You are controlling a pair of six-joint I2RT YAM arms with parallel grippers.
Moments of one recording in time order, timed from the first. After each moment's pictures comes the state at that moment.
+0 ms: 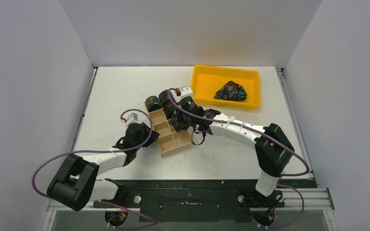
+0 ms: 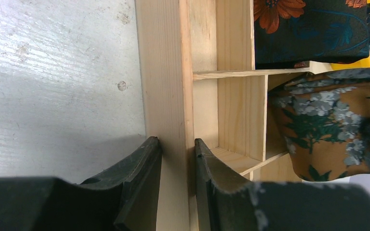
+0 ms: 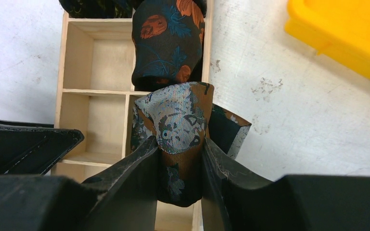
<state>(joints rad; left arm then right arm) -0.43 1.29 0.34 0.34 -0.07 -0.96 0.85 1.76 1.28 -0.22 0.27 0.35</state>
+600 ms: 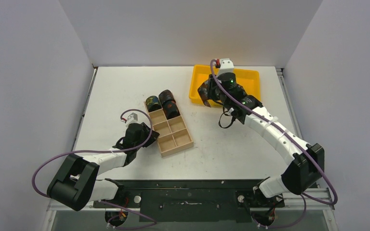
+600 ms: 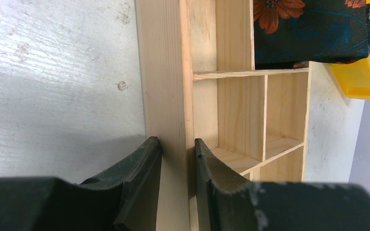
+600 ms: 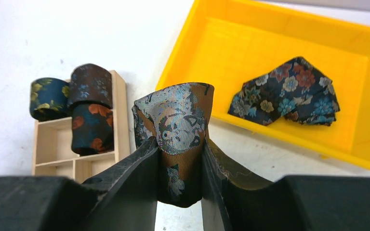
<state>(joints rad) -0.43 1.29 0.34 0.35 -0.07 -0.96 0.57 1.47 1.31 -0.31 0.26 0.24</state>
